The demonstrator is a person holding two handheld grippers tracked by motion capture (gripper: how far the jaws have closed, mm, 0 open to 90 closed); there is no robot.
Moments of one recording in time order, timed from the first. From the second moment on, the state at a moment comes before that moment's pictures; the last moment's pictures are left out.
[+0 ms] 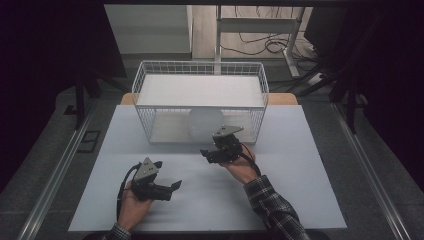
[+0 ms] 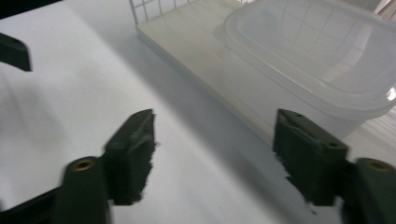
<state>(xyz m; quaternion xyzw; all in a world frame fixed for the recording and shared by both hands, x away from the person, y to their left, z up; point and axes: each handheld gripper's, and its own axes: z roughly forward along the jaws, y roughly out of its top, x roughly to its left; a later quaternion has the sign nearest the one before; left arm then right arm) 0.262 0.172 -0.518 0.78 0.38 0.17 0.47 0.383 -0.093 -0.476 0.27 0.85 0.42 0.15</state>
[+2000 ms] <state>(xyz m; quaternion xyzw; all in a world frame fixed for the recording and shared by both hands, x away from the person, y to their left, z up) 0.224 0.204 -0.518 0.79 0.41 0.19 0.43 0.277 -0.226 -0.471 0.33 0.82 0.43 0.19</state>
